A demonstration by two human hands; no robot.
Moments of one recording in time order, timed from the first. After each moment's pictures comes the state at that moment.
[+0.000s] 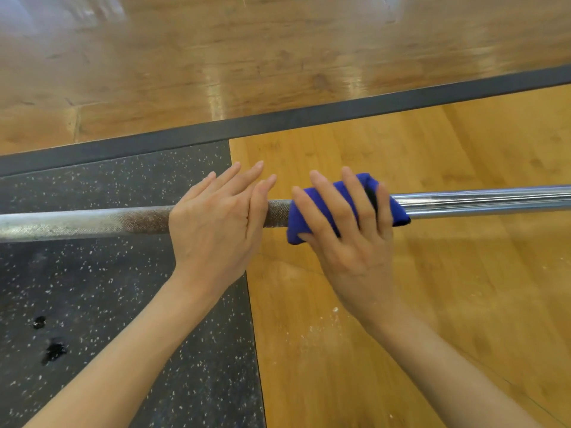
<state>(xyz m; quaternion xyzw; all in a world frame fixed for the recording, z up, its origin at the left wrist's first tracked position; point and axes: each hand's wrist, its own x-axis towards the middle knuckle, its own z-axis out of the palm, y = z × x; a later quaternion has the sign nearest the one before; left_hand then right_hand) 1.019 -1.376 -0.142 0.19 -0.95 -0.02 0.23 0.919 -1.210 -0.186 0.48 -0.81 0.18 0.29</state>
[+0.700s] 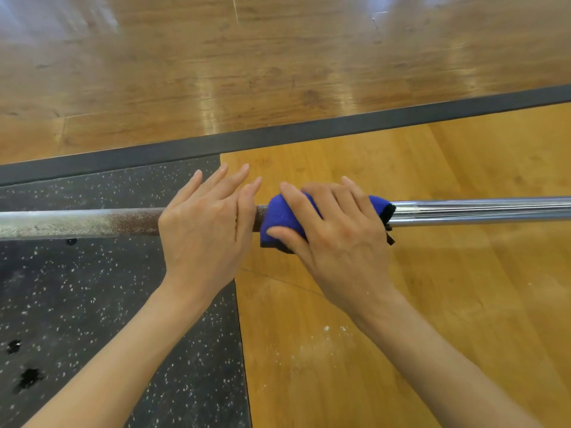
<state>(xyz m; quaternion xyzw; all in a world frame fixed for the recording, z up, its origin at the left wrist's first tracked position) 1.004 -1.384 -0.142 0.20 -0.94 -0.03 0.26 0.906 -1.235 -0.140 0.48 -0.85 0.15 0.16</state>
